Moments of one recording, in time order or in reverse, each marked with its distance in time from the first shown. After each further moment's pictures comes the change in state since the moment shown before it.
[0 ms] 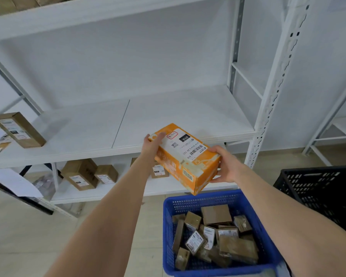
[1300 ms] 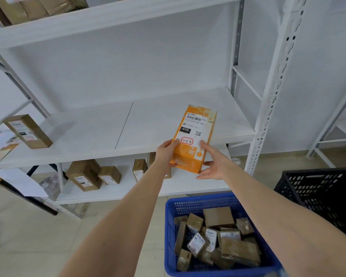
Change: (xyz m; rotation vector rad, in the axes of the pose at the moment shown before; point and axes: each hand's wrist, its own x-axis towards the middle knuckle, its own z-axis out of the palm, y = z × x) left_hand -0.043 -0.009 0.033 -0.056 -0.107 0.001; right_hand 0.004 0.000 0.030 0.145 -0.040 -0.048
